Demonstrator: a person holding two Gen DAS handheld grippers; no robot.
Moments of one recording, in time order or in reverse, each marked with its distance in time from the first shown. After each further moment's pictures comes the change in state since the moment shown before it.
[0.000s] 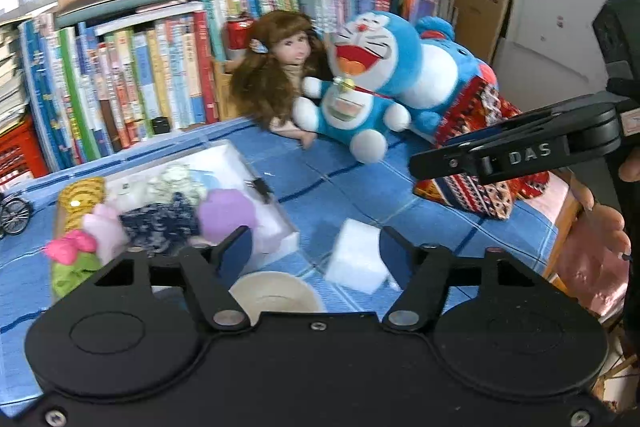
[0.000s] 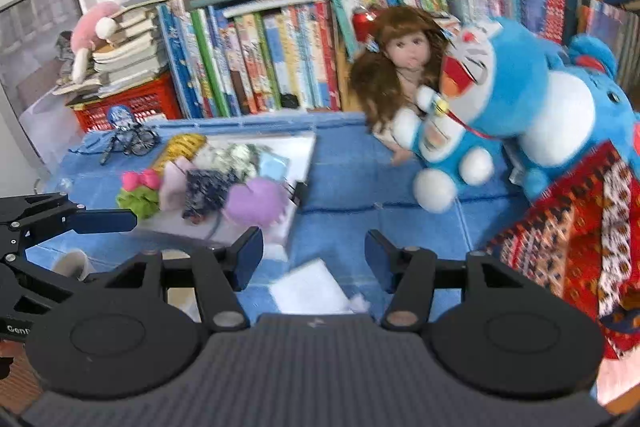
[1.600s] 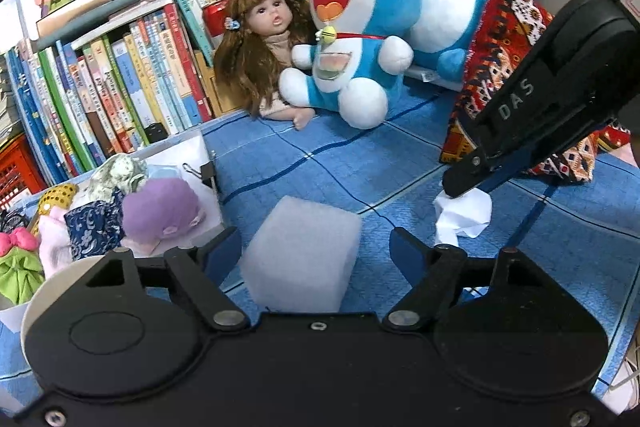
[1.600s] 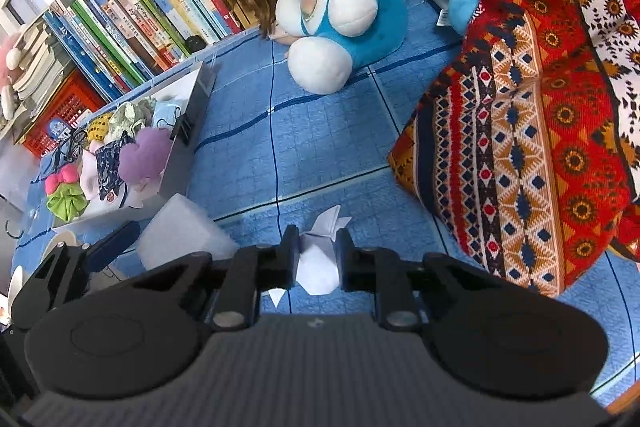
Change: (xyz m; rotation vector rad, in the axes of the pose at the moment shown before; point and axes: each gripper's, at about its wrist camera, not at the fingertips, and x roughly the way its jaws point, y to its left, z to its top) left arm 0.147 -0.101 -0.051 0.117 -0.055 0.259; right arm 0.074 -0.120 -0.055 0.314 0.192 0.027
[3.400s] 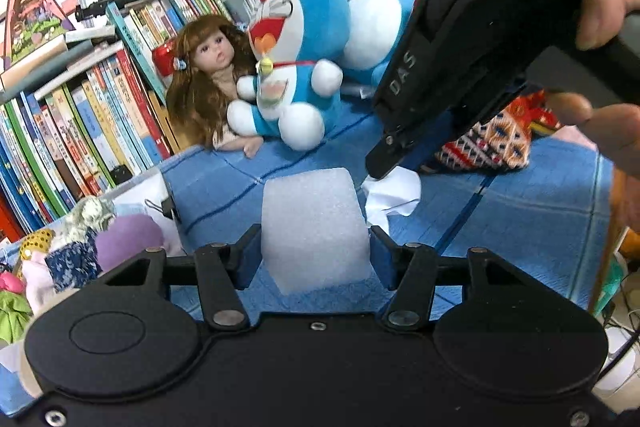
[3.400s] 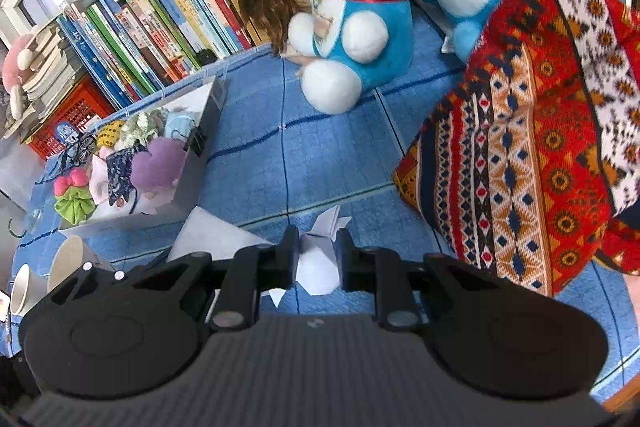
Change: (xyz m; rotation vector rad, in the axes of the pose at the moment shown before) left arm -0.033 -0.026 -0.007 0.127 -0.082 -0.095; right arm -0.020 0.010 0.001 -0.032 -0.058 -0.005
